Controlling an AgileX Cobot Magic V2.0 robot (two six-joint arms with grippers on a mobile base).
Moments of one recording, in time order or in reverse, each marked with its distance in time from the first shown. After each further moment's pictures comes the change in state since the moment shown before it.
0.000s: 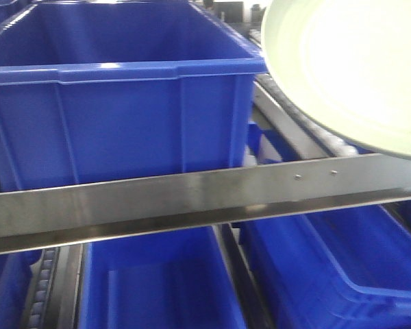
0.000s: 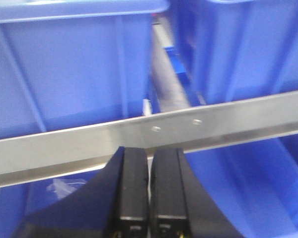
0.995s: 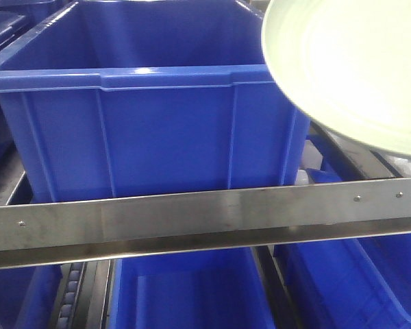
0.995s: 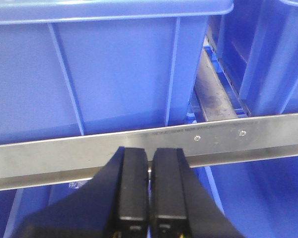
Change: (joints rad) left arm 0.000 0.000 0.000 0.000 0.000 0.000; right arm 0.000 0.000 0.000 0.000 0.000 0.000
